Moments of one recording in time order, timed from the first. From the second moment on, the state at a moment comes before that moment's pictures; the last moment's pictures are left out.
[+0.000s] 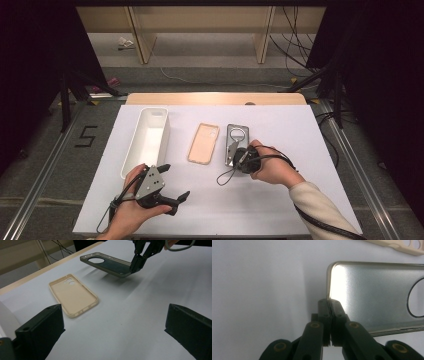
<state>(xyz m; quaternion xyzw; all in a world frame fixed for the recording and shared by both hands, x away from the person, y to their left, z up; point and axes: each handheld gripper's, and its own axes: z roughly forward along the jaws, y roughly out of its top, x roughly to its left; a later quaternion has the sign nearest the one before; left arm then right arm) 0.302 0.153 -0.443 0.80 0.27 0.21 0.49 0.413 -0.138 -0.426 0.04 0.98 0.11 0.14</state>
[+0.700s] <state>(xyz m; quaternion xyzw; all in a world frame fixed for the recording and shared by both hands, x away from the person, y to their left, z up) 0.346 0.119 -0.420 0.79 0.29 0.19 0.51 0.371 -0.148 -0.409 0.04 0.96 0.23 0.15</state>
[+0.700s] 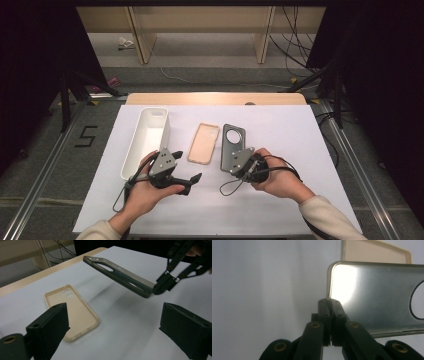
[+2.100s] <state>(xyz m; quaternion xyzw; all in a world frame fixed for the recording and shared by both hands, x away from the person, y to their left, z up) 0.436 0.054 -0.416 0.80 0.39 0.09 0.44 0.338 -0.132 -0.406 0.01 0.95 0.27 0.15</state>
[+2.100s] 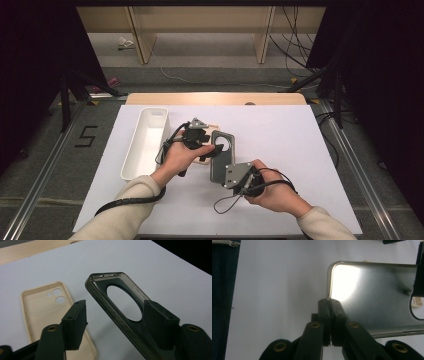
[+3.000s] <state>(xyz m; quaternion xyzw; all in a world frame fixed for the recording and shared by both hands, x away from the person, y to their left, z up) 0.428 0.047 -0.394 0.76 0.42 0.06 0.49 0.340 -0.127 -0.417 0.00 0.96 0.25 0.14</state>
